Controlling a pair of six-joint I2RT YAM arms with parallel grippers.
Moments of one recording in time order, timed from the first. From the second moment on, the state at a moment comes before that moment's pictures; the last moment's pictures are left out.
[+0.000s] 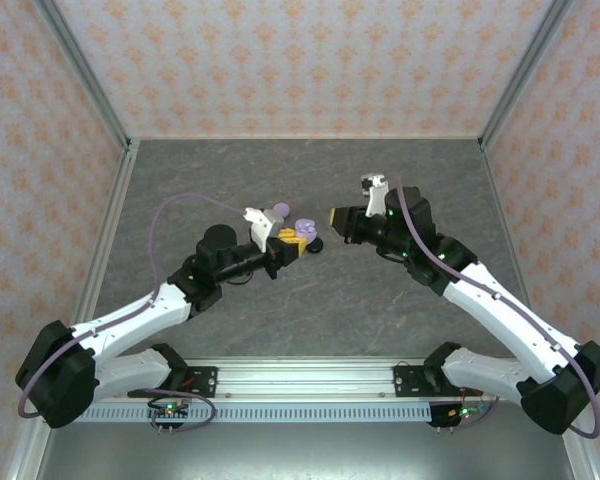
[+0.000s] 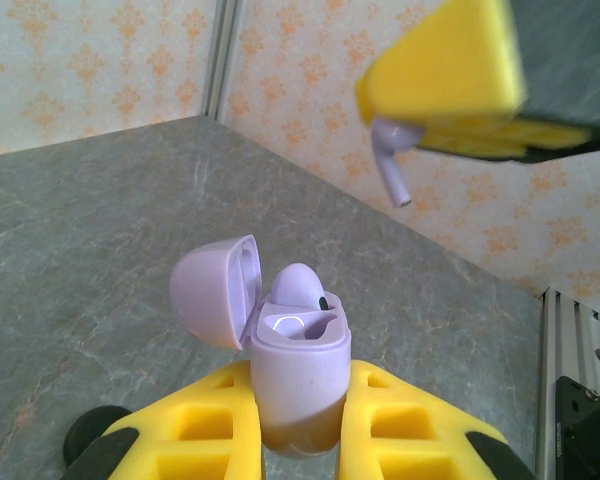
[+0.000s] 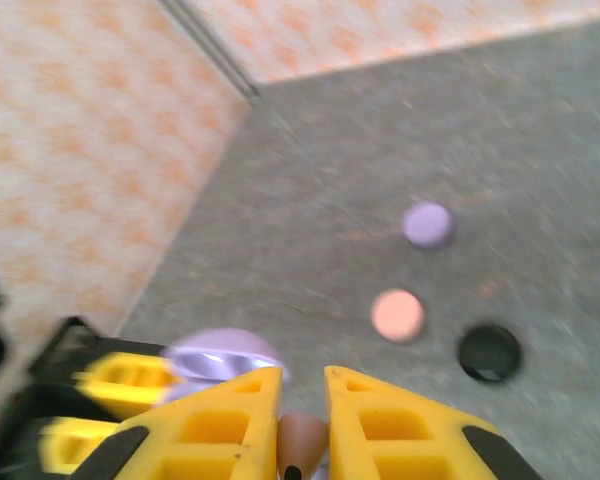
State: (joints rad) left arm -0.64 1.12 0.60 0.36 0.35 -0.23; right arm 0.66 1.05 1.01 -0.32 -0.17 0.54
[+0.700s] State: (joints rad) left arm -0.65 1.14 0.62 0.41 0.35 -0.26; right arm 0.80 1.09 1.00 -0.17 -0.08 0.43
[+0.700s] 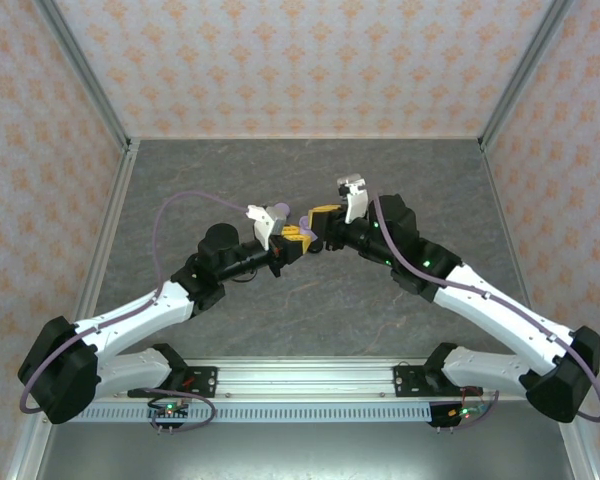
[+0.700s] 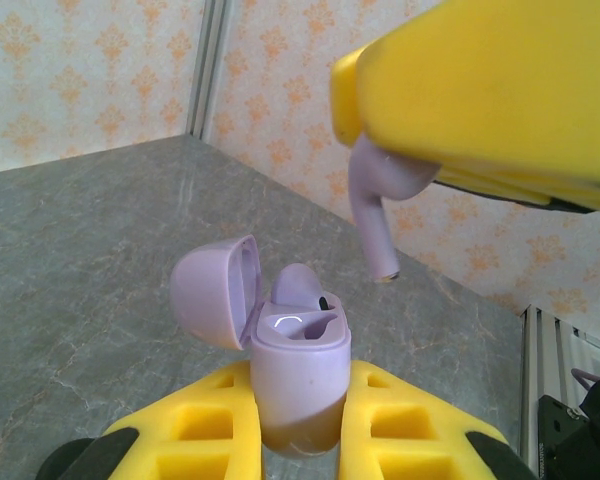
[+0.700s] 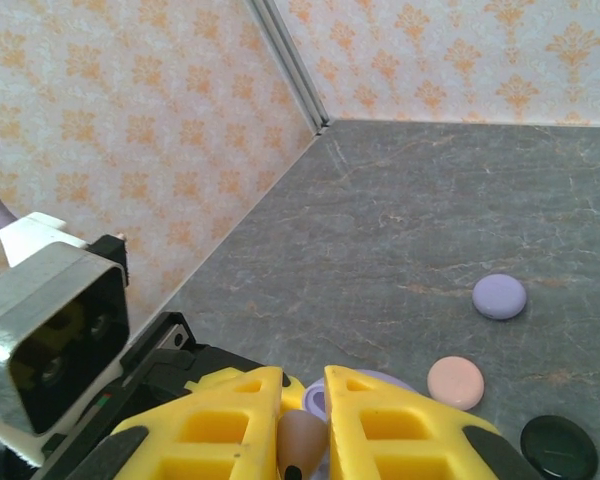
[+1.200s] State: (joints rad) left arm -0.65 1.14 0.62 0.41 0.35 -0.26; right arm 0.80 1.13 0.99 -0.17 -0.07 0.42
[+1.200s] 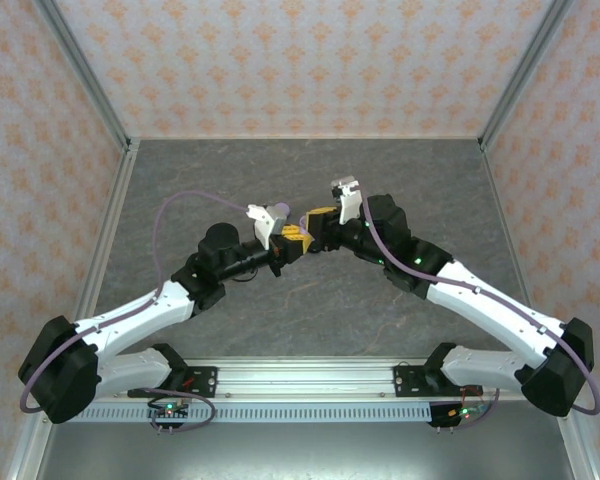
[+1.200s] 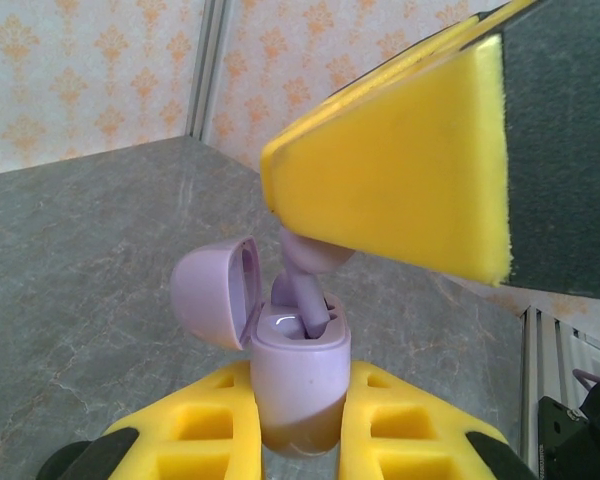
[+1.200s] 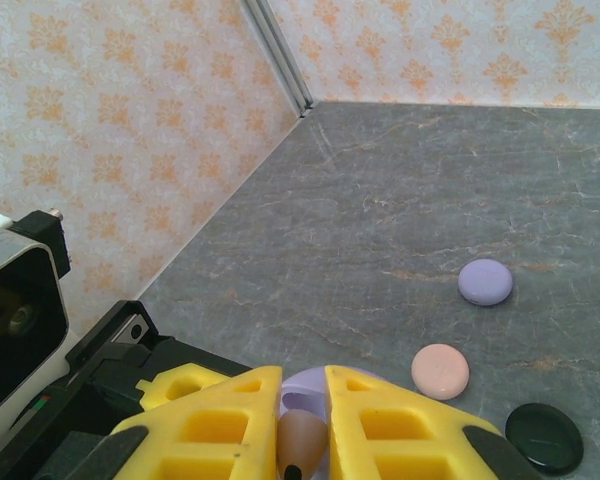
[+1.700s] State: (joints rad) left arm -0.65 1.14 0.62 0.40 0.35 -0.26; right arm 0.80 1.12 0.98 -0.18 -0.07 0.43
